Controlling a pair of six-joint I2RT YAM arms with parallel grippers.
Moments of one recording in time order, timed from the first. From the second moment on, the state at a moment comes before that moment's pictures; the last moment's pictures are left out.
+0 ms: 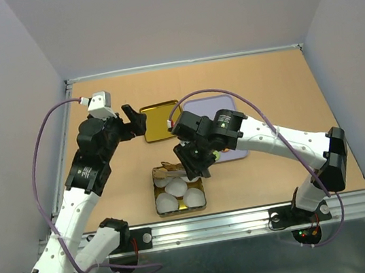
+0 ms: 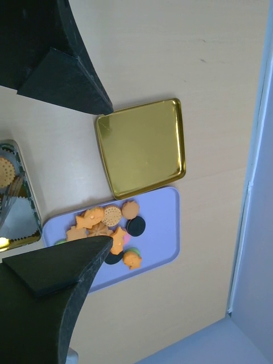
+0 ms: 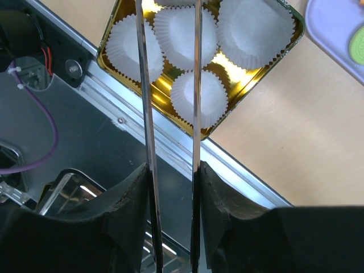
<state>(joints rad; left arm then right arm) -0.34 0.85 0.89 -0.26 -0.01 -0.38 1.09 1.62 1.63 -1.12 -0.11 0.54</state>
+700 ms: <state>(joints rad) -0.34 0.81 0.84 -0.26 -0.01 -0.37 1.10 1.62 1.63 -1.12 -0.06 0.60</state>
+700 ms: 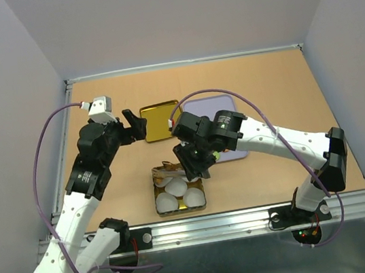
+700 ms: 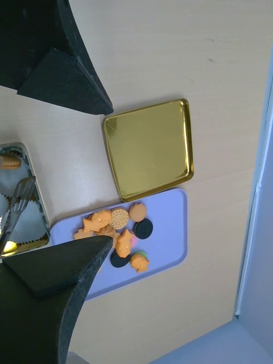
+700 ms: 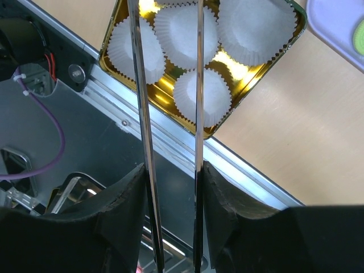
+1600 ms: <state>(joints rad) -0.34 0.84 0.84 -0.23 0.01 -0.40 1.09 1.60 1.90 -1.29 0.32 0.68</state>
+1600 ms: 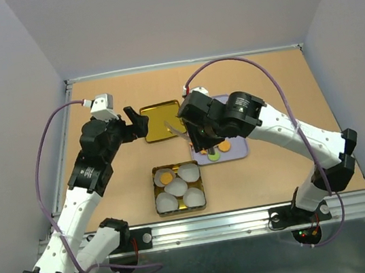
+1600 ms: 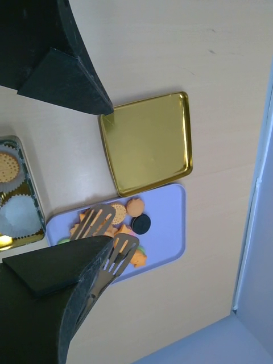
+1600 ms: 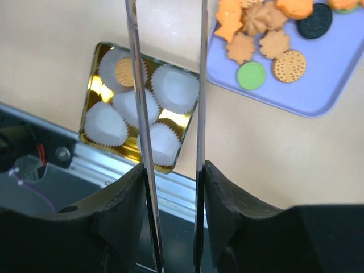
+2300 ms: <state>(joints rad) -0.34 0.90 0.87 -0.22 0.00 -0.36 0.79 1.79 1.89 -1.30 0.34 0.61</state>
